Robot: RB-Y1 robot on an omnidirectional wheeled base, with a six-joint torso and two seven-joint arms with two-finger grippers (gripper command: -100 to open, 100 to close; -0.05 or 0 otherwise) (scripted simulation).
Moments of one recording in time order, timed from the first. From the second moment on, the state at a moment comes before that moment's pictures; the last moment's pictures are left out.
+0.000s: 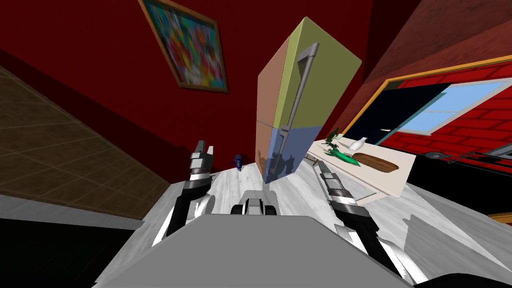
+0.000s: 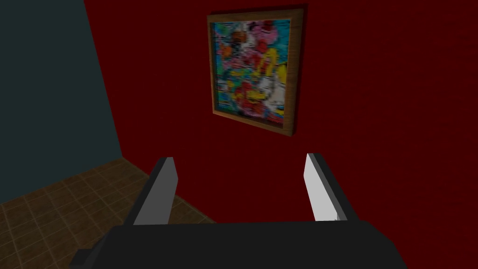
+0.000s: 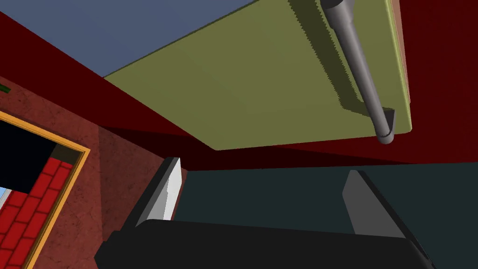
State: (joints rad) left arm 0.50 -0.02 -0.04 -2.38 0.00 -0.36 -0.11; right arm 0.72 -0.20 -0.34 -2.25 0.18 -0.39 0.20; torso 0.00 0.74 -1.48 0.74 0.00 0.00
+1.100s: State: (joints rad) left arm 0.50 -0.02 -0.04 -2.38 0.00 -0.36 -0.11; right arm 0.90 -0.24 -0.63 -2.27 0.41 -0.41 0.42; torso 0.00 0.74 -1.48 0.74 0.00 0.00
